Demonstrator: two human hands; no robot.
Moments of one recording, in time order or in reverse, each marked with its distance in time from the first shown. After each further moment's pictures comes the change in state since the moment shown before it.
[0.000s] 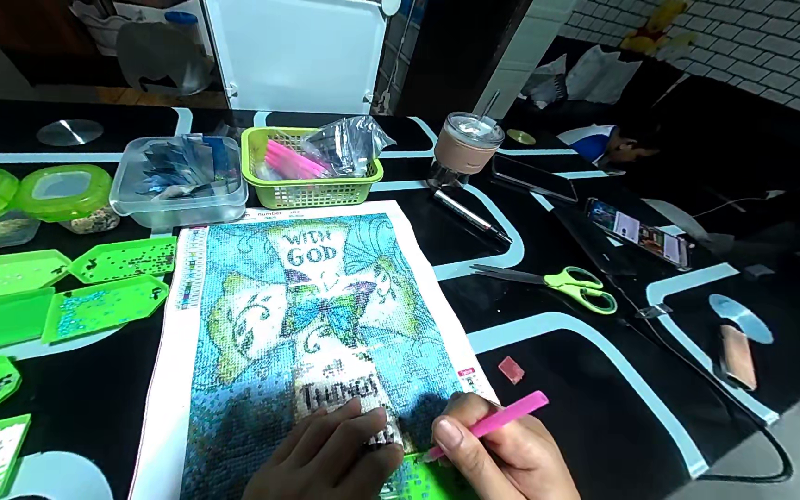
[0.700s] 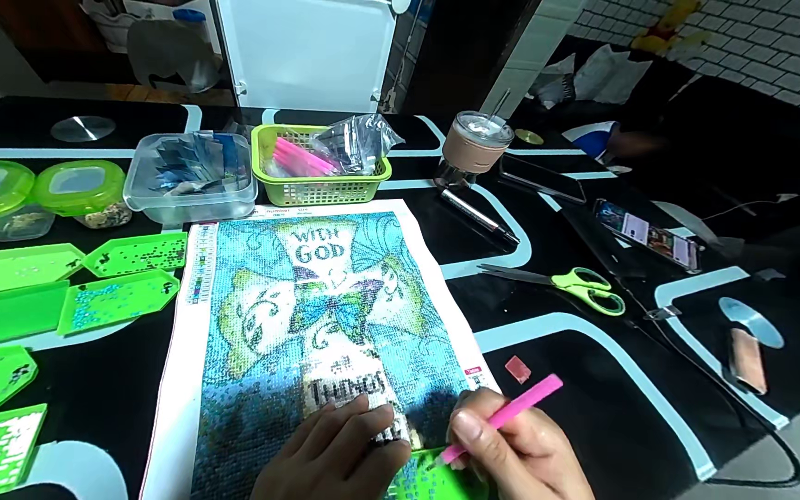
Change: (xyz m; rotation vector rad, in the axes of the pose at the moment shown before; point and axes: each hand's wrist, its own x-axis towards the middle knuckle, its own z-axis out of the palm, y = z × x) left_hand 0.000 -0.001 0.003 0.018 0.017 0.010; right_hand 0.000 0.001 0.000 0.198 0.033 0.080
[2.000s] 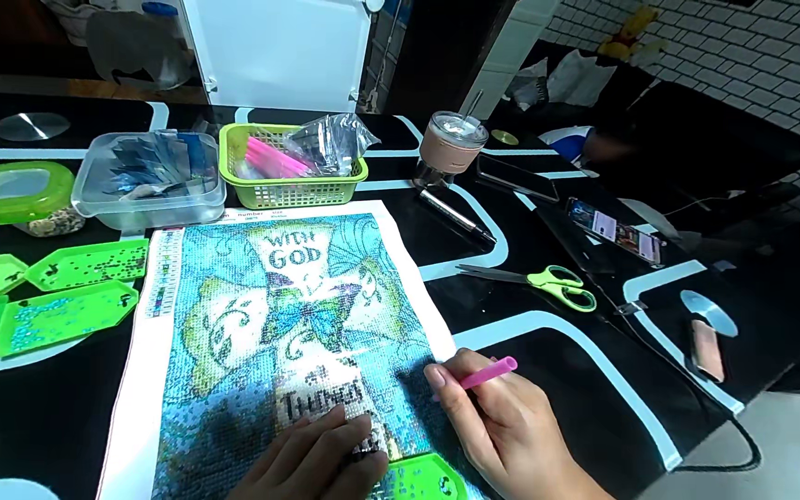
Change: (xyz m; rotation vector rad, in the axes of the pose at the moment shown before) left_hand 0.001 0.000 -0.005 -0.030 -0.055 0.002; right_hand 0.023 0.014 -0.020 -0.787 0.093 -0.270
